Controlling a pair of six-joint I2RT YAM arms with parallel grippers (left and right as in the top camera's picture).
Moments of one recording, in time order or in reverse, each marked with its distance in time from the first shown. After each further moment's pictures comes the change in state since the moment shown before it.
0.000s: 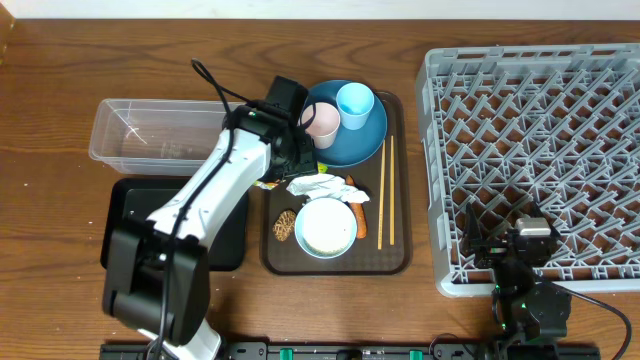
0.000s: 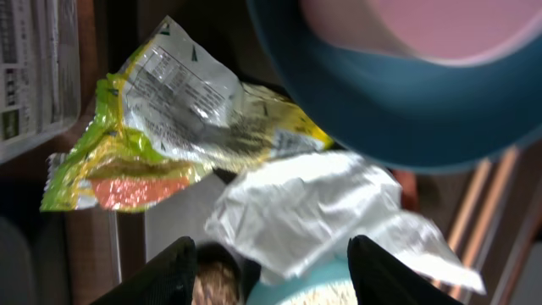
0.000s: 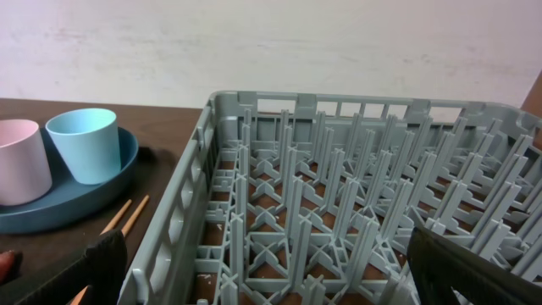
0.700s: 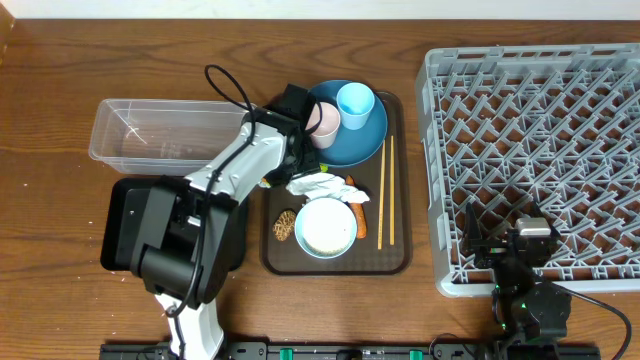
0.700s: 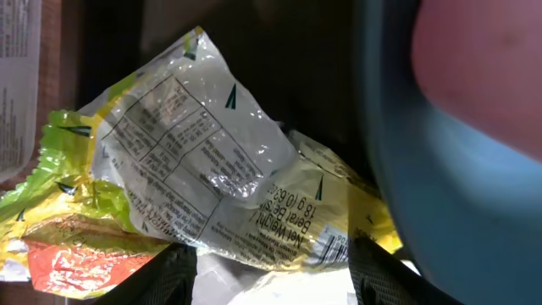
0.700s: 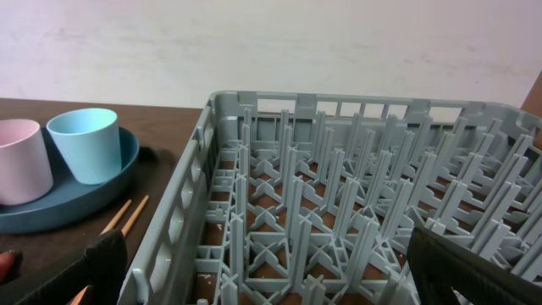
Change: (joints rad) left arm 0.000 0.177 0.000 0.111 -0.070 -0.140; right arm 0.000 0.000 0.000 0.000 0.000 0.000
